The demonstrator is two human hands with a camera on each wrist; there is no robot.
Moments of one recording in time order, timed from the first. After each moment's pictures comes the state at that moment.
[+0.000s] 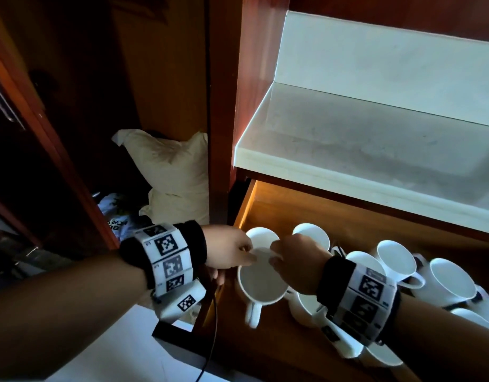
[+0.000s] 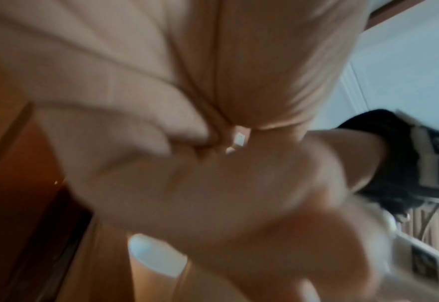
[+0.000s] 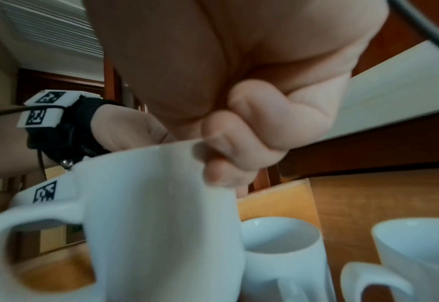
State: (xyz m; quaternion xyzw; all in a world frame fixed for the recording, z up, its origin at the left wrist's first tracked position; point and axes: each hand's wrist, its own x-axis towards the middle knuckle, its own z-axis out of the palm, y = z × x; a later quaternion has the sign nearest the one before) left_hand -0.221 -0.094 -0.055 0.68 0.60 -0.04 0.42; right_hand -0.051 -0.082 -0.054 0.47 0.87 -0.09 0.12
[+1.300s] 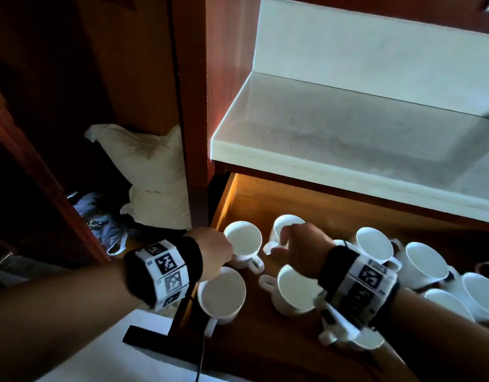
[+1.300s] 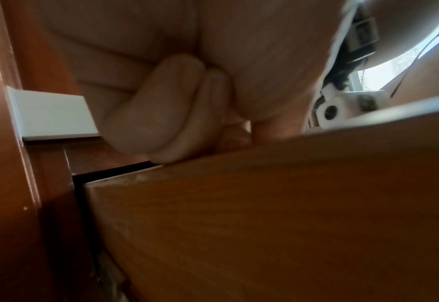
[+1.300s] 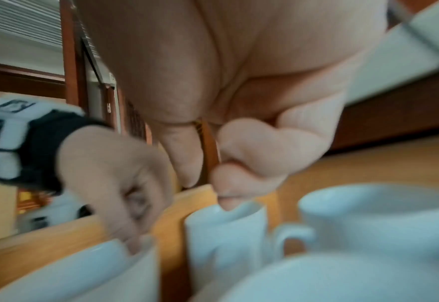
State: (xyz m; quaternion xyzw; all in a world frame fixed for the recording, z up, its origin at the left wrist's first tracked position) left_hand -0.194 -0.090 -0.083 0.82 0.49 -0.30 0.02; right_hand -0.008 -0.062 -0.063 0.56 0.81 -0.14 0.08
